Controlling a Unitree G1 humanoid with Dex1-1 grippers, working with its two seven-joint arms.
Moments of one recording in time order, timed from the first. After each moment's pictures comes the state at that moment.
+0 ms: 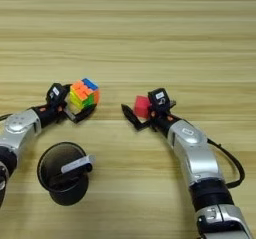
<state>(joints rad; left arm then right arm) -0.66 0.12 0.03 1.21 0.00 -0.52 -0.73 -0.28 -0.26 0.03 0.38 0.18 0.08 0.51</state>
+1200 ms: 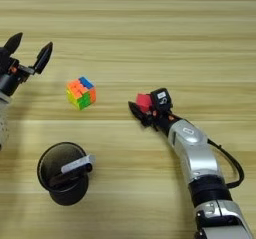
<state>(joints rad) -0.63 0.17 0.27 0.91 -0.32 -0.56 -0.75 -0.30 -0.25 0.01 0.38 0.18 0.06 0.51</state>
